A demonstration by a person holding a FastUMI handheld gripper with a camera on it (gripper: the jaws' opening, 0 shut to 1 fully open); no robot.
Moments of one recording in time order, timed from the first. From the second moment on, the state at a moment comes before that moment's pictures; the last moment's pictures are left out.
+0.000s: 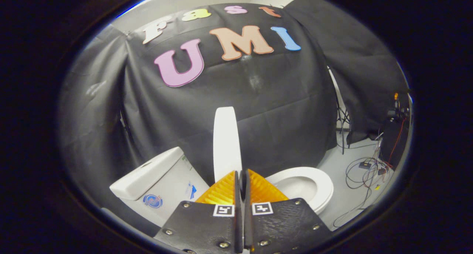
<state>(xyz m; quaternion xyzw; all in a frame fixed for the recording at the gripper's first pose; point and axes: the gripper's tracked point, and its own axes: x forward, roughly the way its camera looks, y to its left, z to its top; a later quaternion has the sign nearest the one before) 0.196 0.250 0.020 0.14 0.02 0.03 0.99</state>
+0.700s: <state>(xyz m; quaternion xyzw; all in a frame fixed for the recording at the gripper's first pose) 0.191 0.299 0.033 0.06 0.01 0.11 0.99</state>
